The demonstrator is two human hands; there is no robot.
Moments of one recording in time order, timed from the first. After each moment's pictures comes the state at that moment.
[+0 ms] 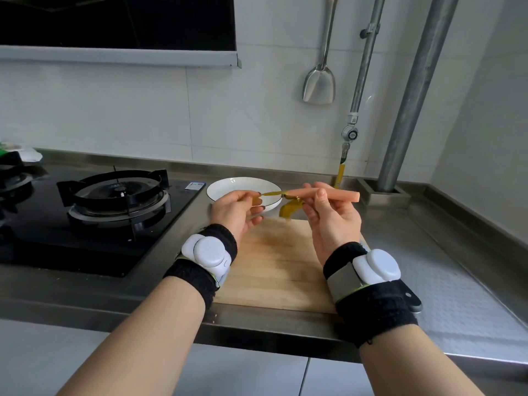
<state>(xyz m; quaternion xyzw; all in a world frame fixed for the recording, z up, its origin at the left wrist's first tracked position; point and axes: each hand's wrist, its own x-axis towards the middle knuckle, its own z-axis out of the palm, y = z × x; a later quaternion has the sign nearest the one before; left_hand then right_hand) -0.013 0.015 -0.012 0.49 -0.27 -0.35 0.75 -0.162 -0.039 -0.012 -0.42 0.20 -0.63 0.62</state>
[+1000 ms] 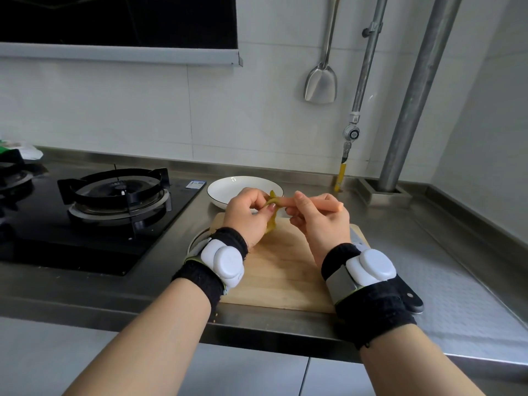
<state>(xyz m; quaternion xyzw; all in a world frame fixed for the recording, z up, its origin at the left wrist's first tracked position) -0.023 0.016 -0.021 0.64 -0.49 -0.06 0.59 -0.159 -0.032 -0.013 -0.52 0.24 -0.57 0.59</state>
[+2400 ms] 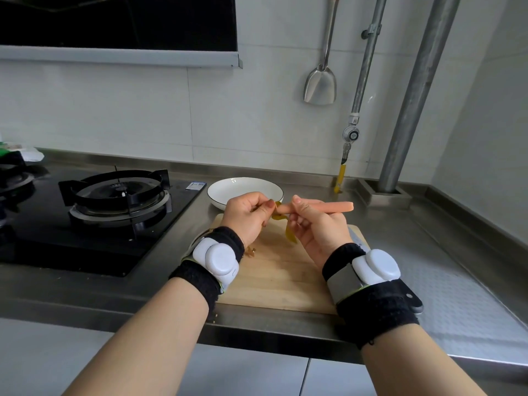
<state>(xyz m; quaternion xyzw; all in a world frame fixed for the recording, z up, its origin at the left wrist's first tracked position) -0.014 0.012 -0.026 0.54 -0.49 -0.20 0.65 -0.164 -0.033 -0.010 -0.47 0.20 -0.47 0.72</state>
